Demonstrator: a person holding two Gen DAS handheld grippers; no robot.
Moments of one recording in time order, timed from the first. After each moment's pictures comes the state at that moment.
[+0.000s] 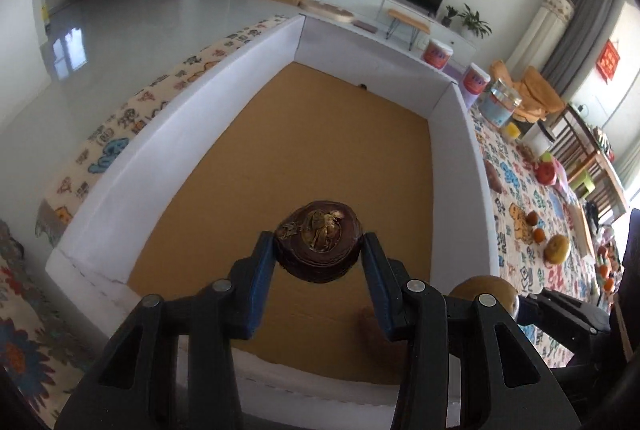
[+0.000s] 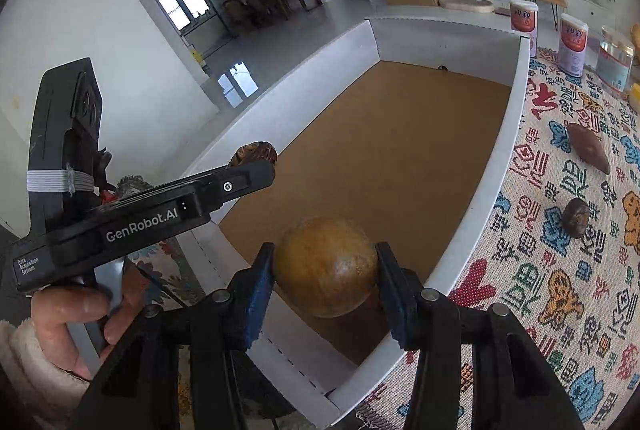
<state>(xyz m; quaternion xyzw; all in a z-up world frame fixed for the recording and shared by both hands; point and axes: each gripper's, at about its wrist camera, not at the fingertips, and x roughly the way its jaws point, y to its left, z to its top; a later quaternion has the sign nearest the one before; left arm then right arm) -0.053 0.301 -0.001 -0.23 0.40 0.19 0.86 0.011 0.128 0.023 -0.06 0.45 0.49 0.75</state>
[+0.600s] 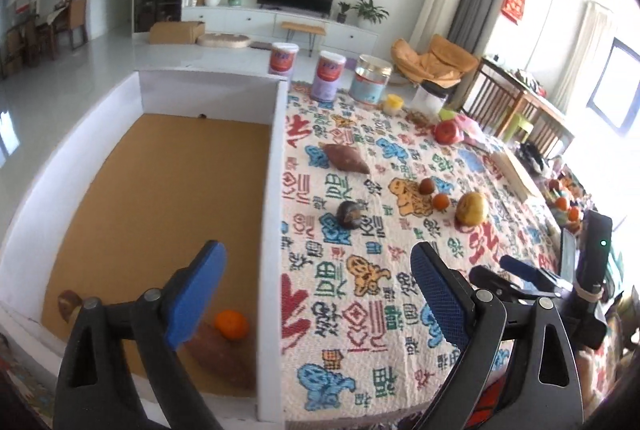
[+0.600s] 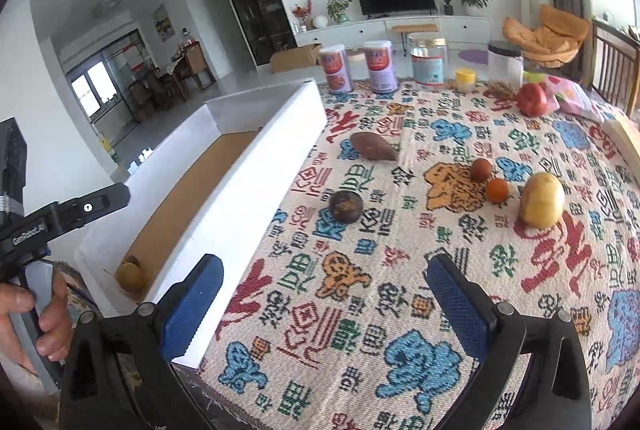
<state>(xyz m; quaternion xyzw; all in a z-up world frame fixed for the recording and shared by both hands) -0.002 0.127 0.044 -0.13 0.37 0.01 0.92 0.075 -0.105 0.005 0.04 0.40 0.28 0.87</state>
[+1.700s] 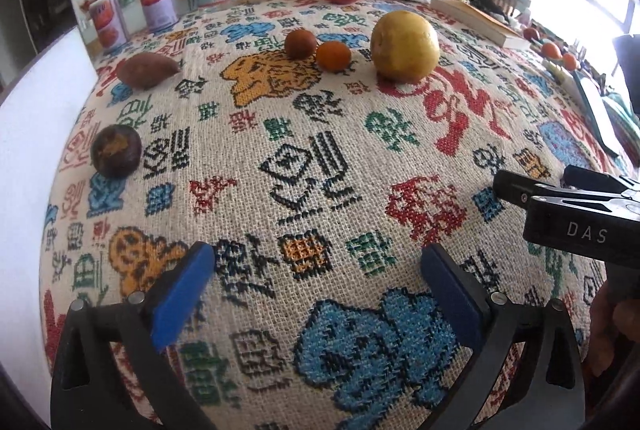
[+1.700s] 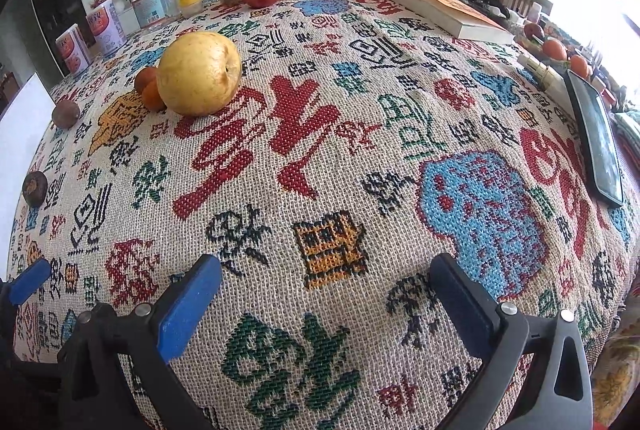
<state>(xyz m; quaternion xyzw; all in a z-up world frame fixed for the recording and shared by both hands) 0.090 -0.047 -0.107 0.03 0.45 -0.08 0.89 0.132 -0.254 -0.099 0.04 0.49 -0.04 0.87</state>
